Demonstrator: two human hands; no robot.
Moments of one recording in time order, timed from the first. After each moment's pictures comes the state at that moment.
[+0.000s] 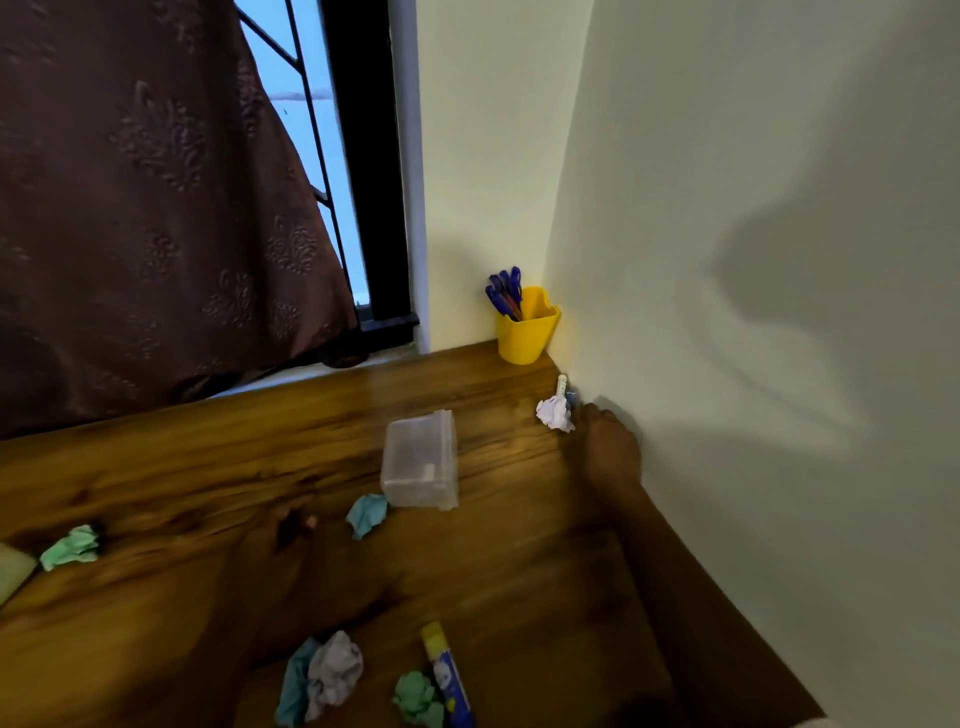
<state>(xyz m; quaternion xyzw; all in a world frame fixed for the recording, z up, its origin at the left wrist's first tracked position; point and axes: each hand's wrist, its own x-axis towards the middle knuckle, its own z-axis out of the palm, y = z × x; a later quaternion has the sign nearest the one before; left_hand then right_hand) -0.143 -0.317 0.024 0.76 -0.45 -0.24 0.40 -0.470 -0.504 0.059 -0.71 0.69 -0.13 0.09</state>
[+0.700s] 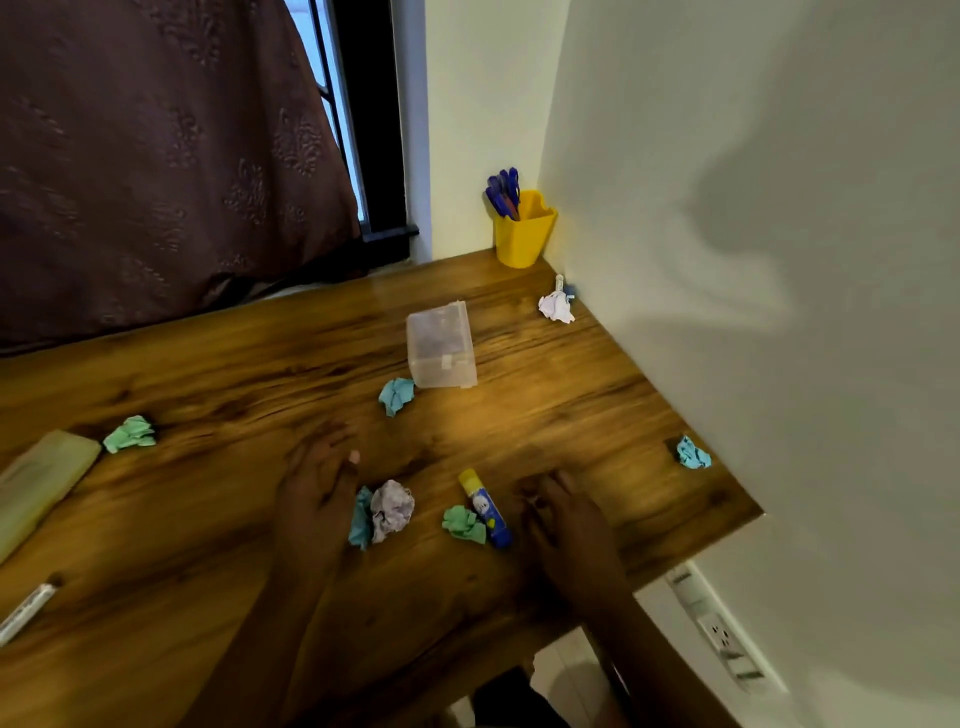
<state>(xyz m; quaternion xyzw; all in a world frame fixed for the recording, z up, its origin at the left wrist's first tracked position) -0.174 -0.233 0.034 0.67 -0.52 -0.19 0.48 -0.431 -0.242 0.041 -0.75 0.58 -0.21 0.23</state>
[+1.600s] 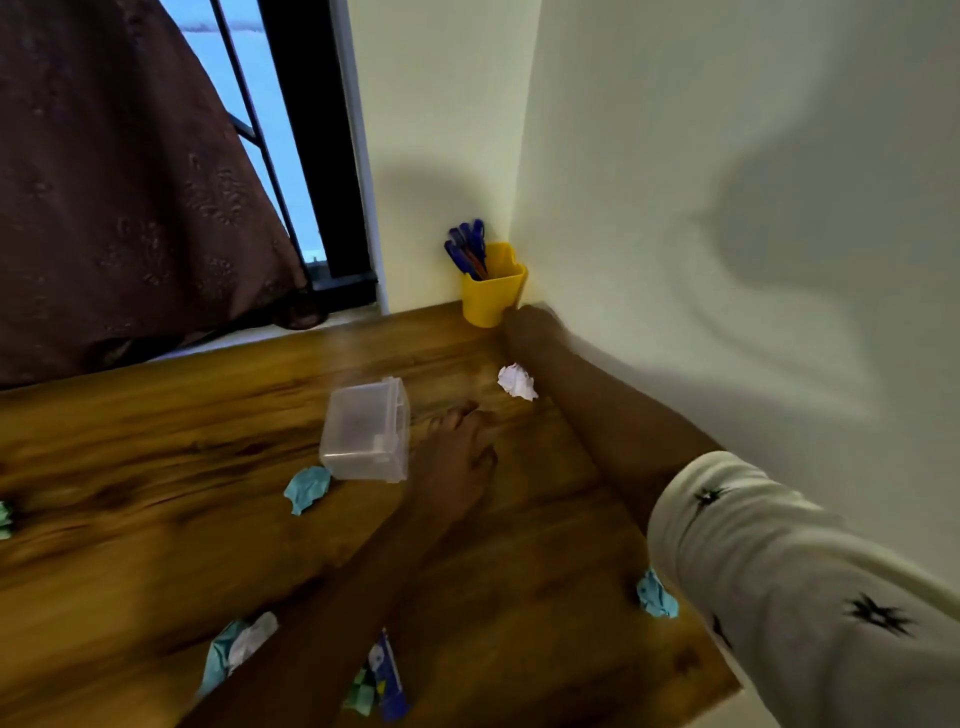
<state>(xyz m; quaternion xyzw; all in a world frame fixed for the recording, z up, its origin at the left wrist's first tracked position) -0.338 -0.431 0.042 0.66 -0.66 -0.23 0.25 -0.435 -0.611 0.087 -0.79 0.60 -0.03 0.09</state>
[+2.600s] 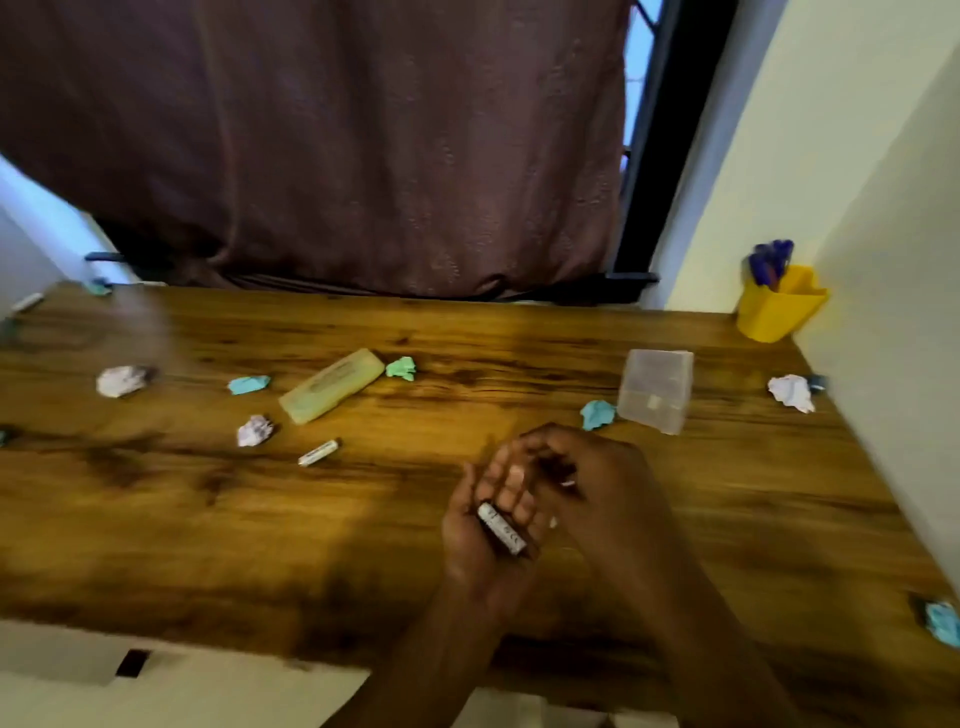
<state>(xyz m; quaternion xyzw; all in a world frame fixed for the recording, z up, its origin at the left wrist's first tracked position) -0.222 -0.161 0.100 0.28 0.11 -0.56 0.77 -0.313 -0.213 0.186 -0.86 0.34 -0.18 0.34</state>
